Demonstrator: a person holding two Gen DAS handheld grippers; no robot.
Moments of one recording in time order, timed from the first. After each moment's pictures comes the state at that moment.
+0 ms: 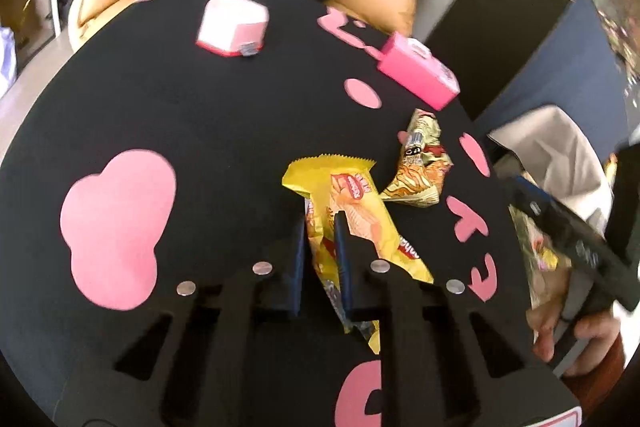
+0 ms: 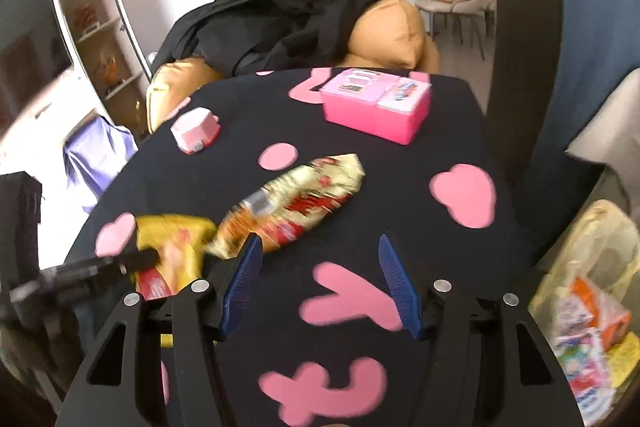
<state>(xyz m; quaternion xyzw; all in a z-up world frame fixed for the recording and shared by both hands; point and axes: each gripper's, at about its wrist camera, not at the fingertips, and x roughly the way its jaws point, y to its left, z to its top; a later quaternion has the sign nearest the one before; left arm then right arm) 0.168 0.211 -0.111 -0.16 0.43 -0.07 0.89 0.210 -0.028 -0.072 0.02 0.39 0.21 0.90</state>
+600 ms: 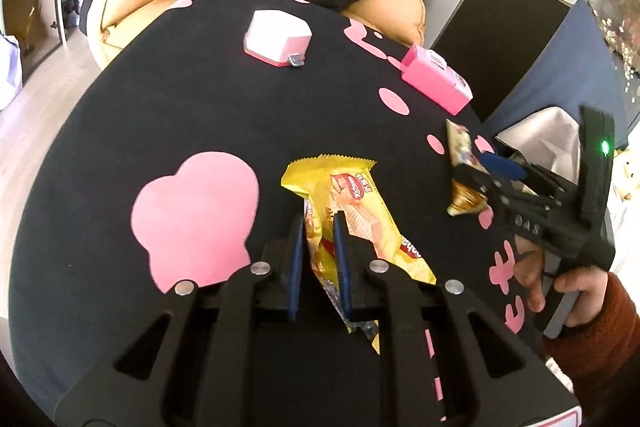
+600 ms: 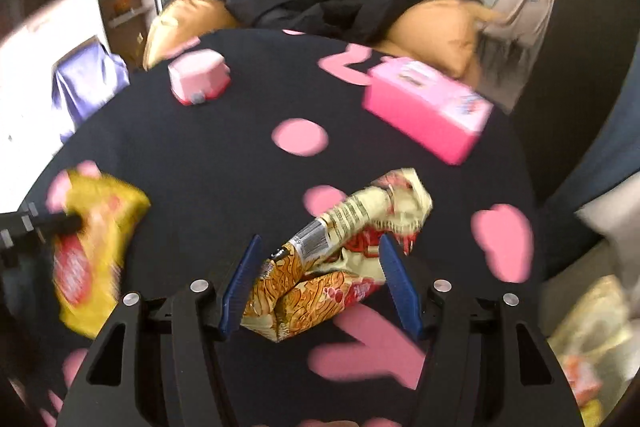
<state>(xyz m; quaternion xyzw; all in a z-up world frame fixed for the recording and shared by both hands) 0.150 0.253 -0.112 -0.16 0.42 -0.06 0.89 0.226 0.027 -0.098 -0.14 0.39 0.20 0.89</state>
